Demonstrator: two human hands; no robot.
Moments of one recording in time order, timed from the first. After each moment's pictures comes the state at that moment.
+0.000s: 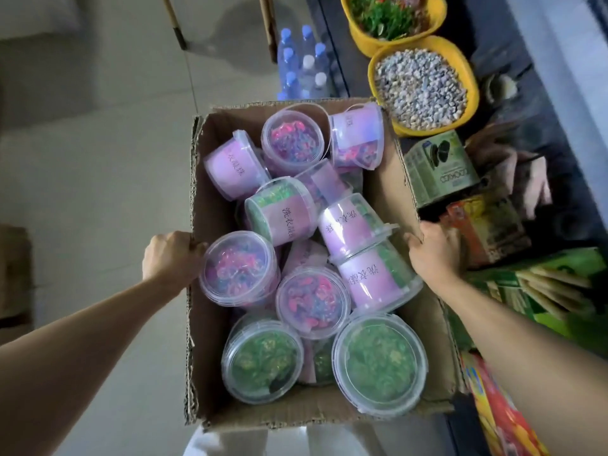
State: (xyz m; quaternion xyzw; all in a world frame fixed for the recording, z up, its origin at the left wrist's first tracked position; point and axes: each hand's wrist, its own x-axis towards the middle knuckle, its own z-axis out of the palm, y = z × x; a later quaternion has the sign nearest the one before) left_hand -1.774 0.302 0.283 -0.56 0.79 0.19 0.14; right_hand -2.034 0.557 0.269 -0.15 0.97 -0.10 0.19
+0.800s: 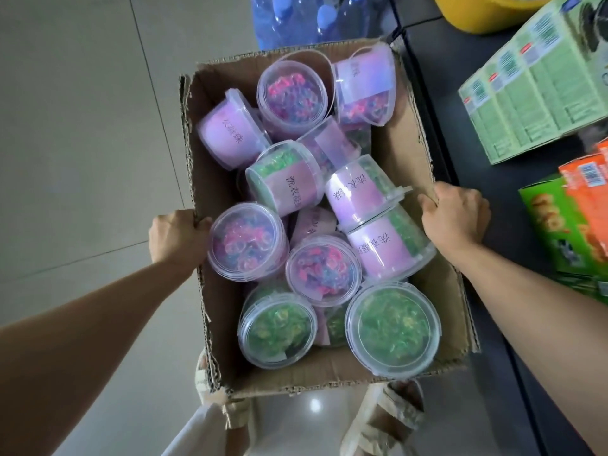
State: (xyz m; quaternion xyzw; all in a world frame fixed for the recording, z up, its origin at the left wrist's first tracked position) left_hand -1.807 0.286 0.014 -0.59 0.78 0.19 0.09; right_hand -2.062 0.532 0.010 -0.21 0.97 -0.03 0.12
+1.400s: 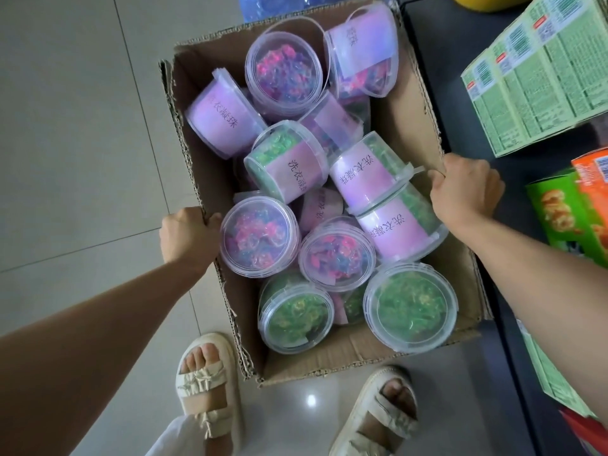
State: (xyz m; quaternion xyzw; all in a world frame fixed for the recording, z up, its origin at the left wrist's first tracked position) left_hand -1.832 0.312 -0.024 -0.59 0.77 0.21 0.07; right_hand -2.101 0.524 -0.009 -0.22 0.97 0.00 0.10
